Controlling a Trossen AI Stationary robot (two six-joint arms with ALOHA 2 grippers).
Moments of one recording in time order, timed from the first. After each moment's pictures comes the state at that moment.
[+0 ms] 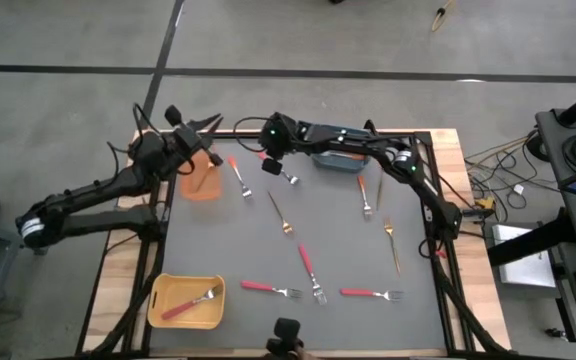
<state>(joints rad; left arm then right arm) 0.55 0.80 0.56 0.45 -0.20 0.54 -0.43 2.33 2.00 -0.46 0.10 -0.24</state>
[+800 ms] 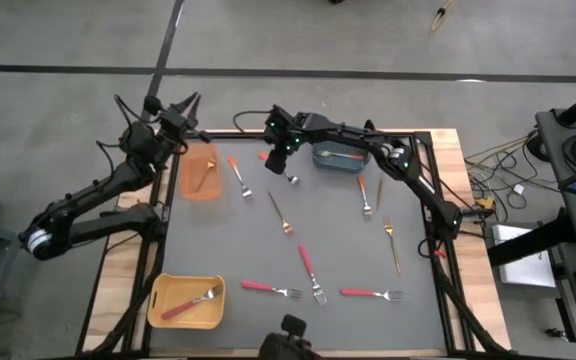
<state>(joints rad) 0.79 0.81 0.56 0.52 -0.23 0.54 -0.49 2.40 2.17 -0.75 -0.15 -0.07</state>
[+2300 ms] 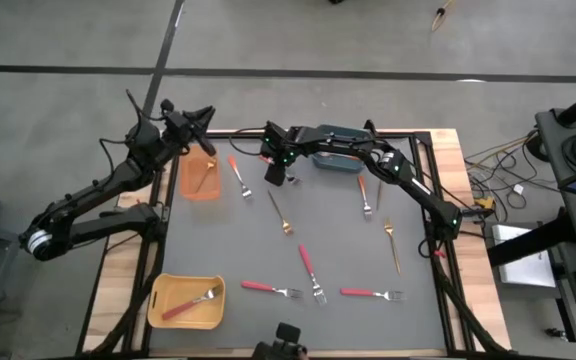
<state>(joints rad) 0.79 0.81 0.56 0.38 -0.01 0.18 -0.44 2.53 2.15 -0.72 -0.08 -0.11</state>
